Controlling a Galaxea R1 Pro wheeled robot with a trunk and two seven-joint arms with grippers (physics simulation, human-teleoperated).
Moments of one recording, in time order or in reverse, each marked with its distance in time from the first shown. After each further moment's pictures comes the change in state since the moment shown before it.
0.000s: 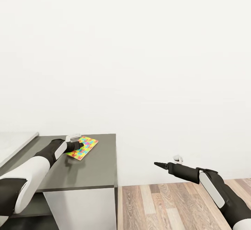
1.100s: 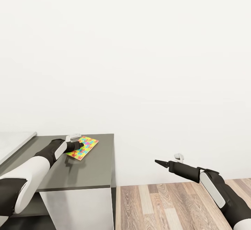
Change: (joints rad) left arm 0.000 0.000 -0.003 -0.001 0.003 0.001 -0.002; right arm 0.000 -0.005 0.000 0.000 -0.001 -0.081 0.014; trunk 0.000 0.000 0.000
